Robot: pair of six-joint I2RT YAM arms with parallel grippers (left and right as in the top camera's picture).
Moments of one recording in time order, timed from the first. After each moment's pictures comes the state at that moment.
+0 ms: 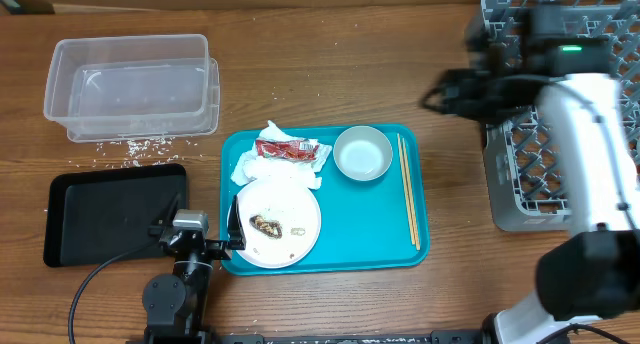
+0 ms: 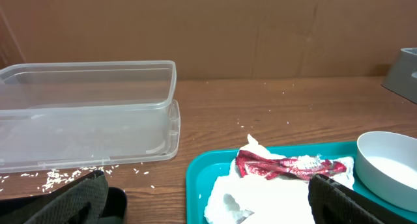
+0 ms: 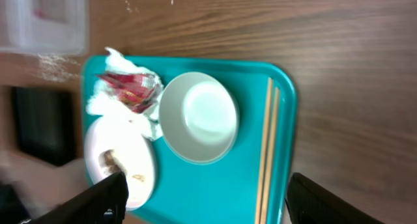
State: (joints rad) left arm -0.02 0.01 0.01 -0.07 0.06 -0.02; right arm 0.11 1.78 1.72 -1.19 -0.44 0.11
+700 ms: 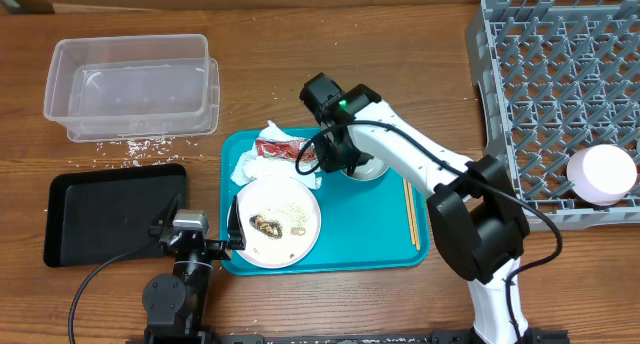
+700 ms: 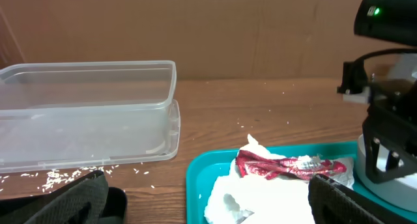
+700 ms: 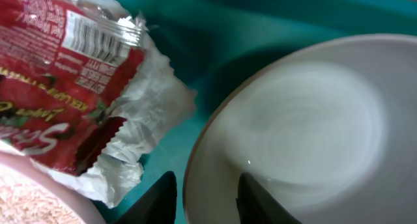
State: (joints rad) left arm -0.02 0.02 0.01 -0.07 0.06 -0.02; right arm 0.64 2.15 1.72 -1.04 0.01 0.40
